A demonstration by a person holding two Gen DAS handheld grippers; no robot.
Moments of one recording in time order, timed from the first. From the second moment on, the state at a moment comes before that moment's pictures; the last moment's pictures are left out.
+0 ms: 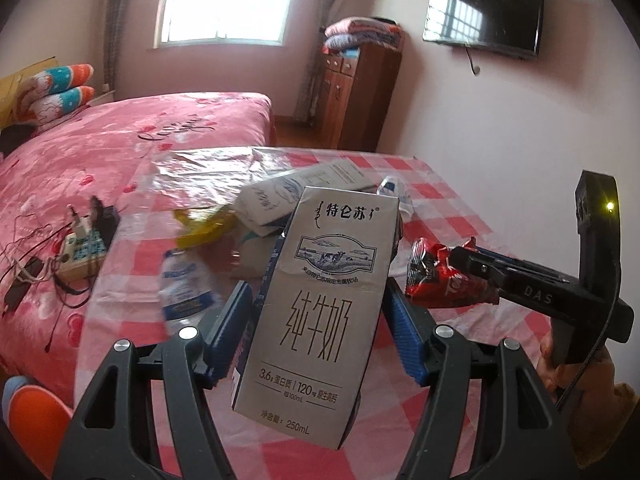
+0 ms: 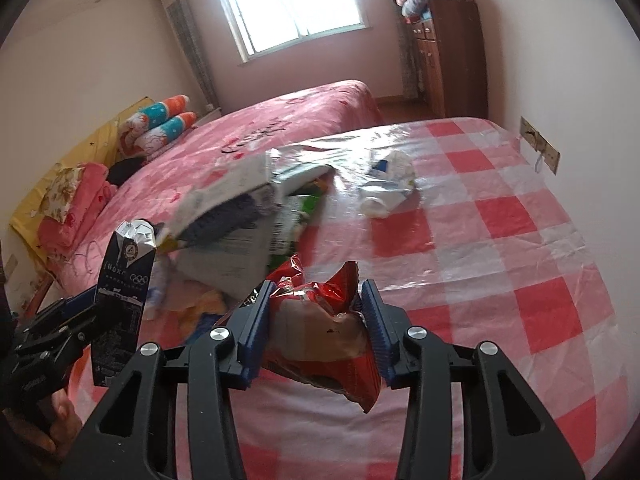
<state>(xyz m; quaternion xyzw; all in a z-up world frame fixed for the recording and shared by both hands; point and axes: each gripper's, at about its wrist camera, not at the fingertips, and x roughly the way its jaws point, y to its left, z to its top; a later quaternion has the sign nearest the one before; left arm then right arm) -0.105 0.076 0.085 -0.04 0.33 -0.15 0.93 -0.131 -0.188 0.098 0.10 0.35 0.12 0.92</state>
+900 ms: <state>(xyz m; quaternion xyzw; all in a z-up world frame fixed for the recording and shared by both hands) -0.231 0.345 0.025 -0.19 0.34 0.15 0.91 -0.177 0.129 0.100 -0.02 0.38 0.44 0.82</state>
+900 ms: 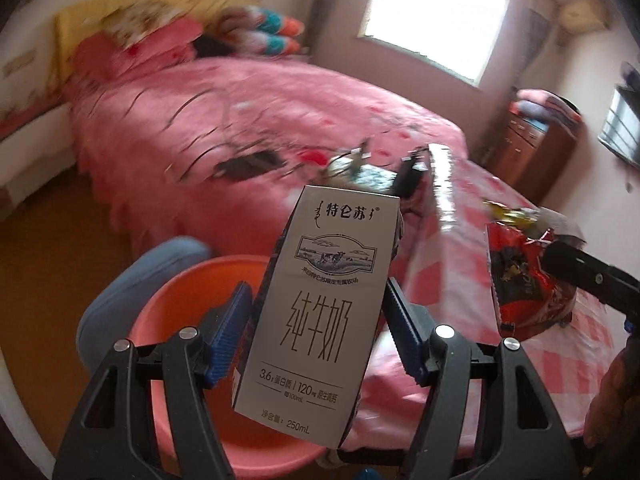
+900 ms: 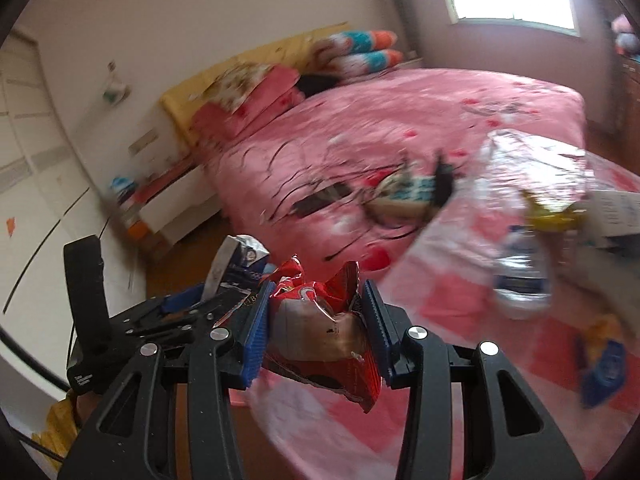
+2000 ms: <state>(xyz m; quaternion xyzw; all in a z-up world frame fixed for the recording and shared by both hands) -0.227 0.327 0.009 -0.16 0.34 0.18 0.91 -0.146 0.043 0.079 0.07 0.33 0.35 0.87</state>
